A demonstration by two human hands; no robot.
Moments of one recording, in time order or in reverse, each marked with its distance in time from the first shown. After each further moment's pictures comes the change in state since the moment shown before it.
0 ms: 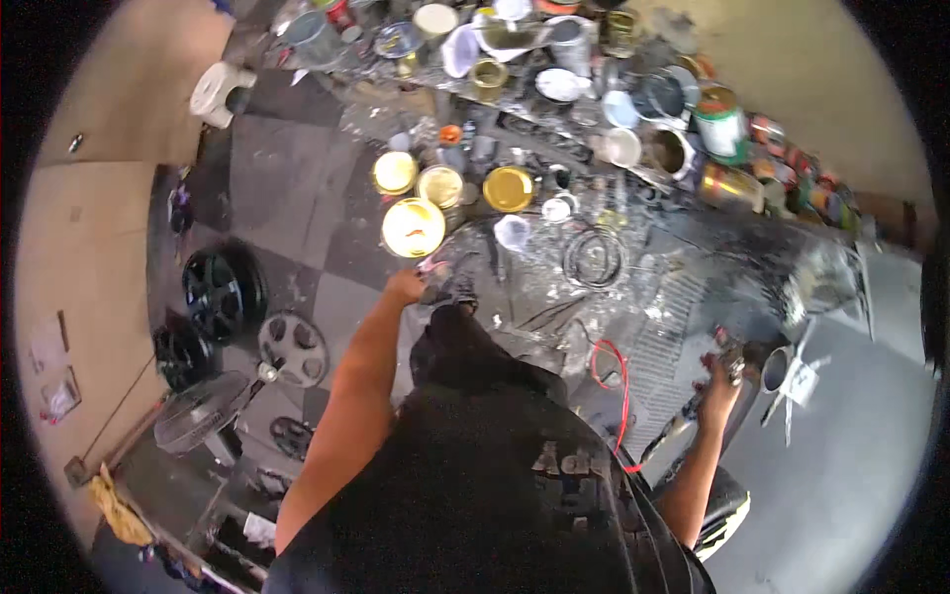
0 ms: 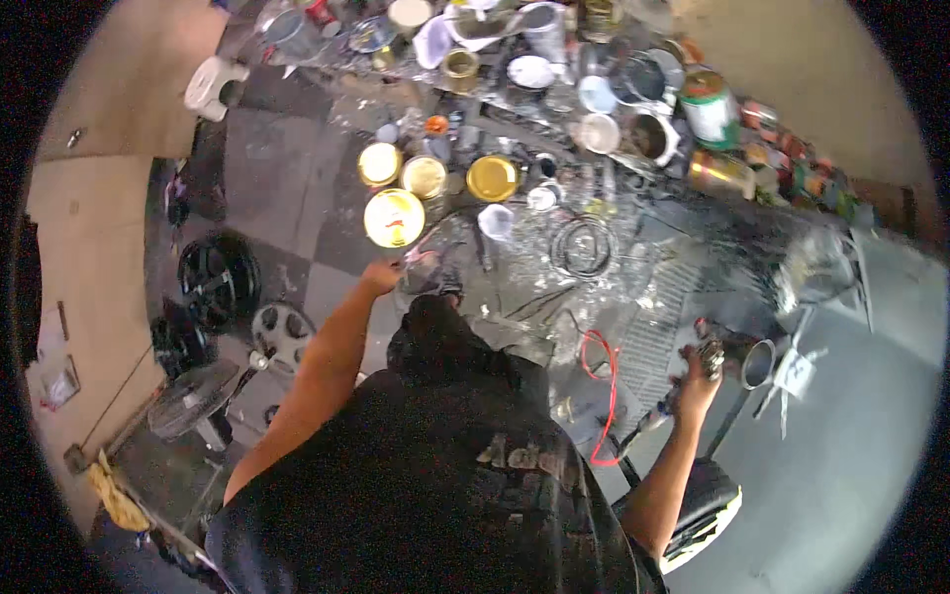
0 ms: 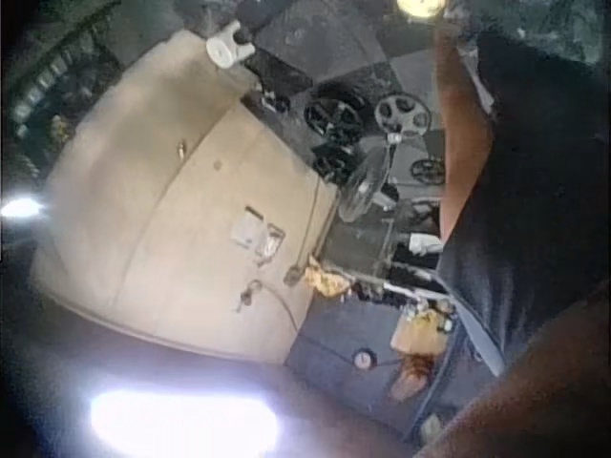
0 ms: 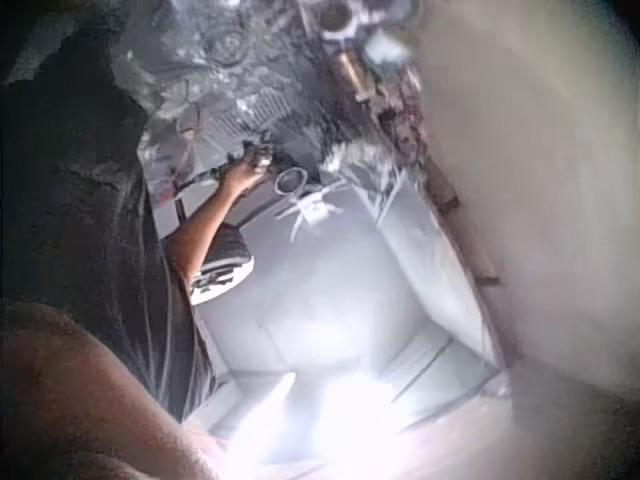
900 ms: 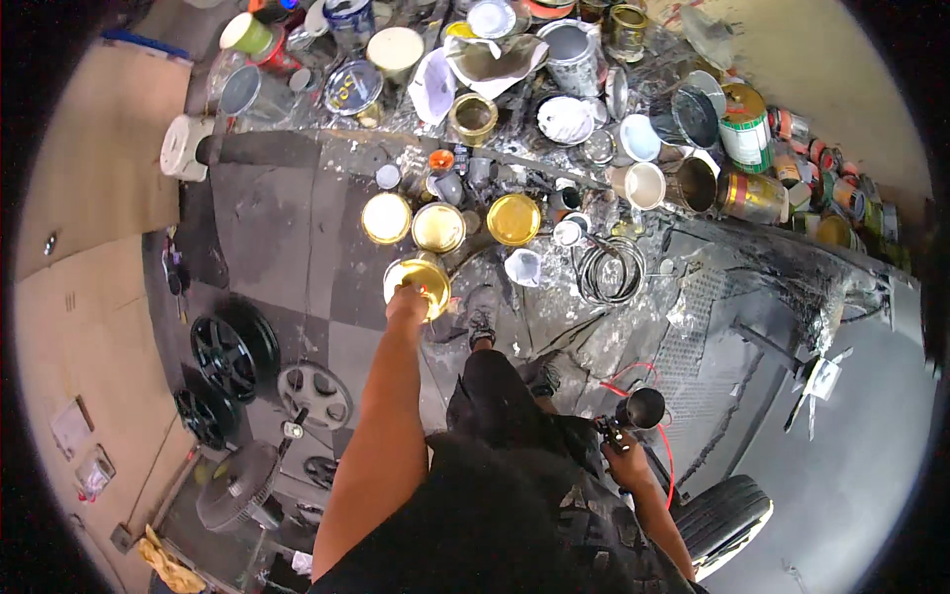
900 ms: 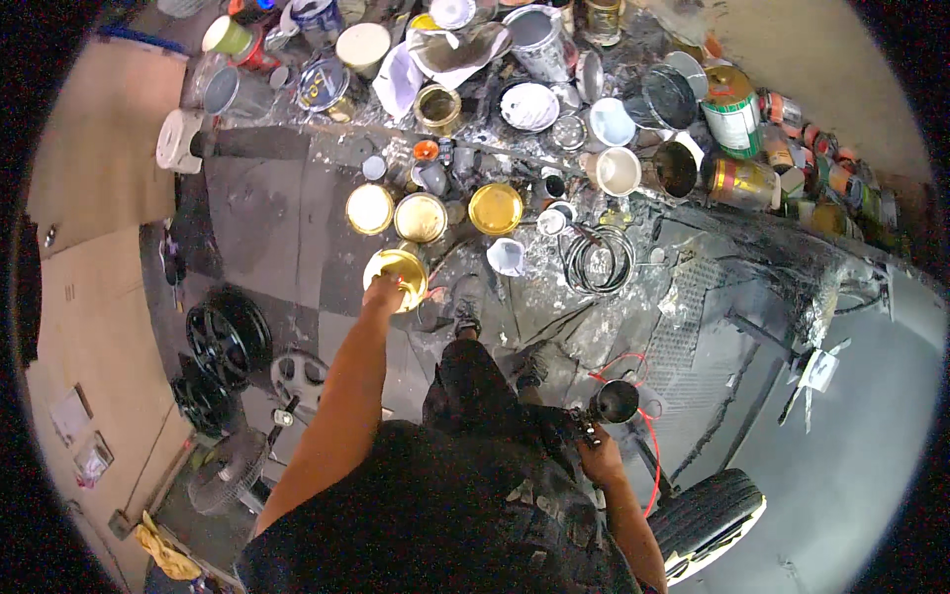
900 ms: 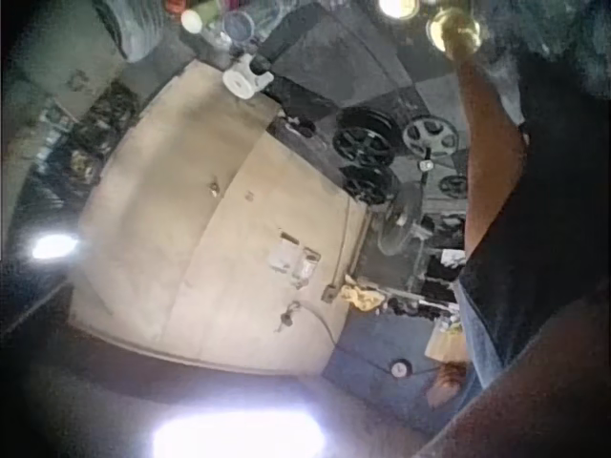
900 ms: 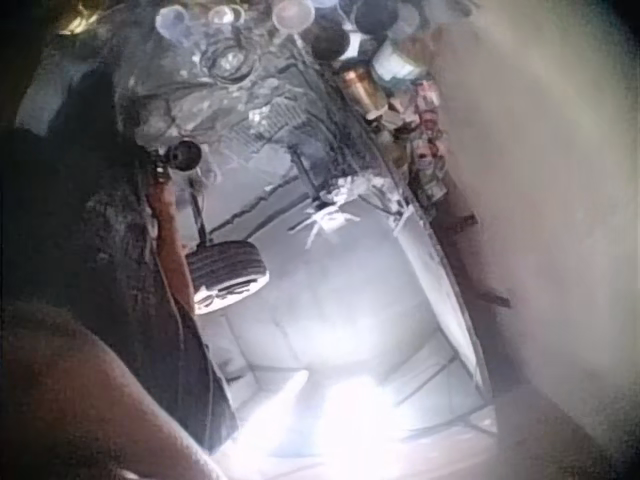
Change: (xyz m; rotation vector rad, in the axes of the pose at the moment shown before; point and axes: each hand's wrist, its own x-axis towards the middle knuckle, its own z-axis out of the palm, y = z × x) left_hand 0.136 -0.009 -0.048 0.120 -0.126 -0.278; right_hand -0.062 0.102 0.134 -0.582 -0.773 0.225
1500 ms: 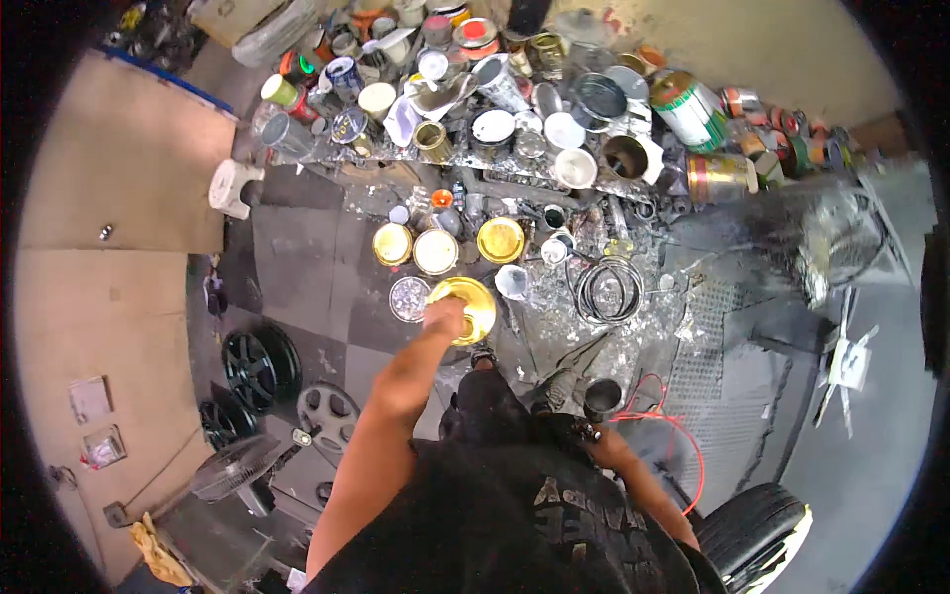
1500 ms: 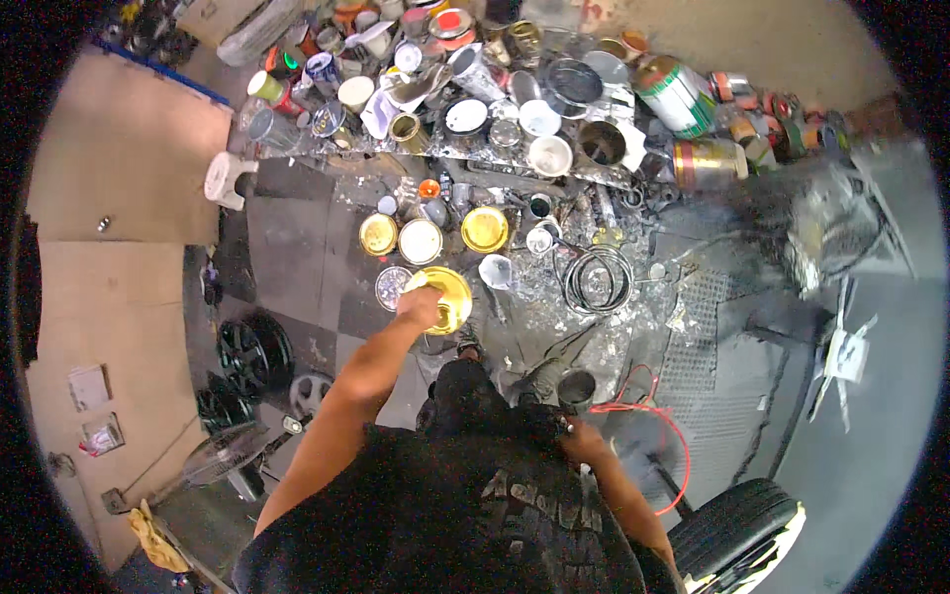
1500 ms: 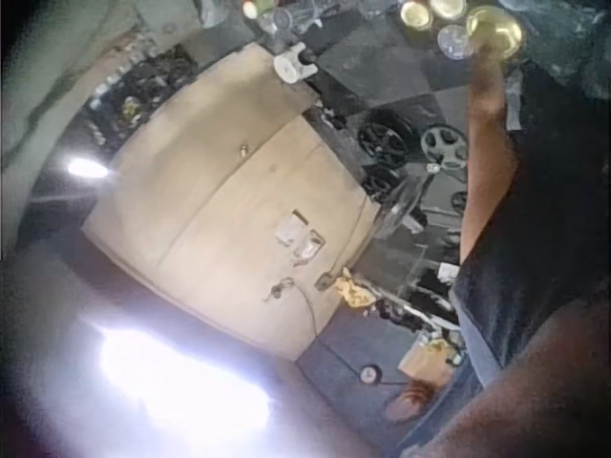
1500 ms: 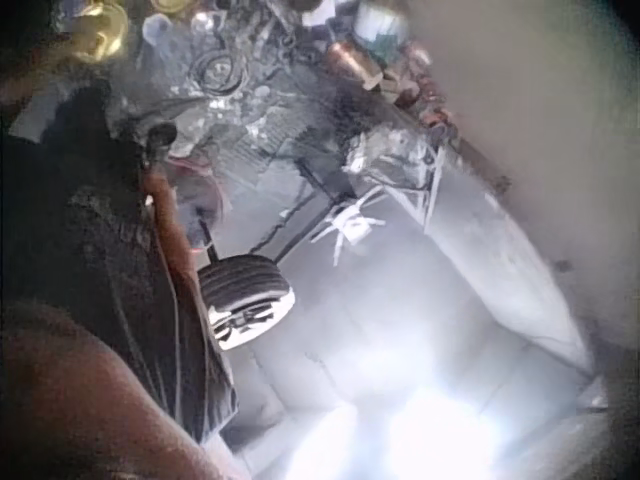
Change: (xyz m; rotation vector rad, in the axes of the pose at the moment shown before) left_hand -0.168 0.143 0.032 0.326 0.326 0.375; right_hand 0.036 0.144 0.019 -0.183 -0.179 -0.317
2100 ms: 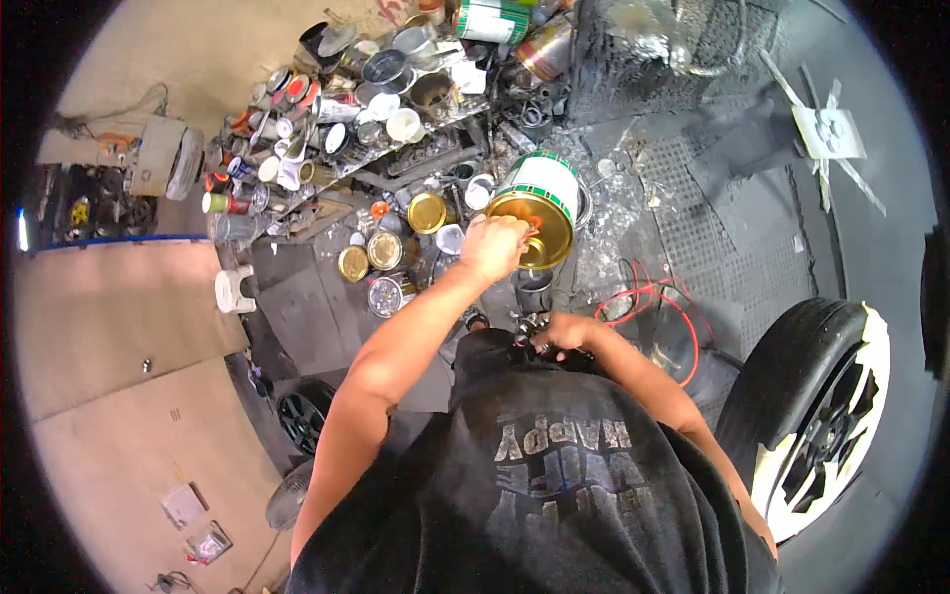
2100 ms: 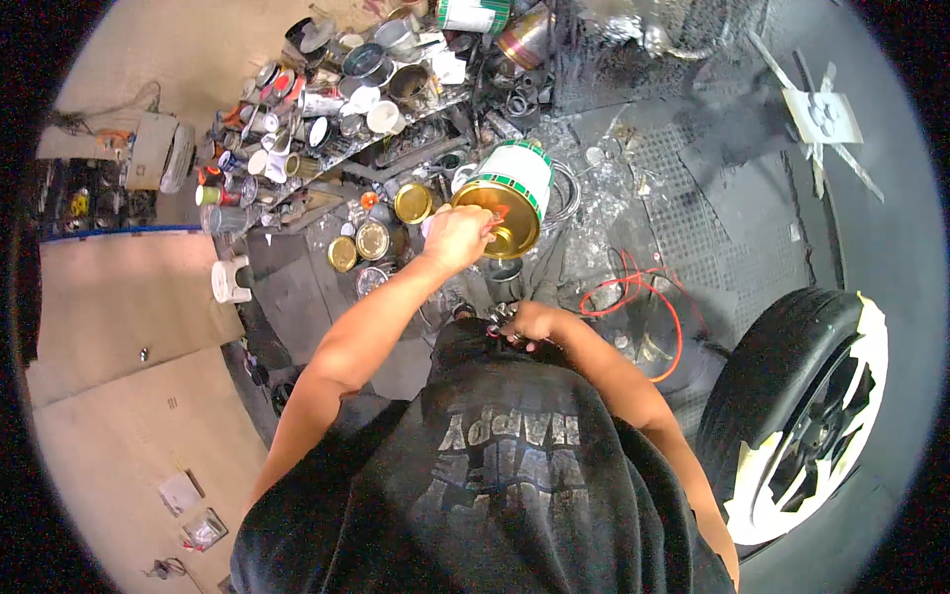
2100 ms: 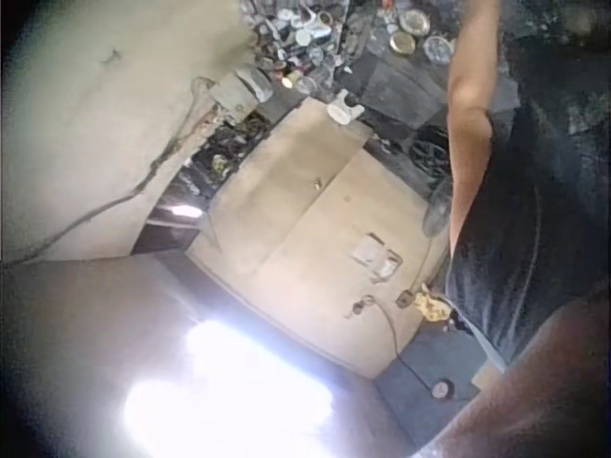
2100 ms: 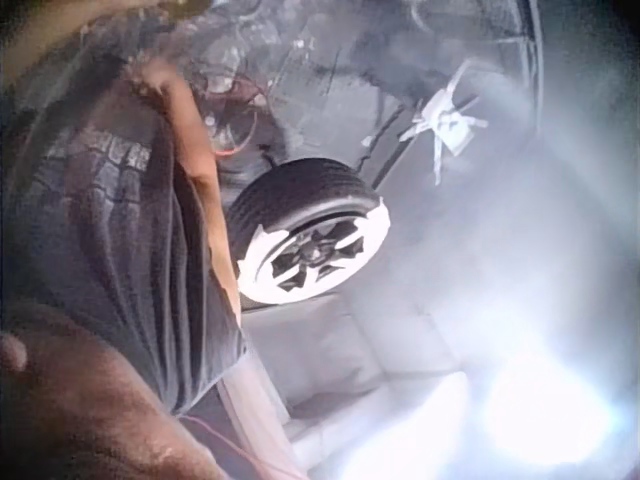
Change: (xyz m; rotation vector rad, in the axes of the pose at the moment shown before) left_hand -0.177 0.378 -0.089 0.194 0.362 0.889; right_hand -0.057 0.041 -0.031 0.655 -0.294 -0.163
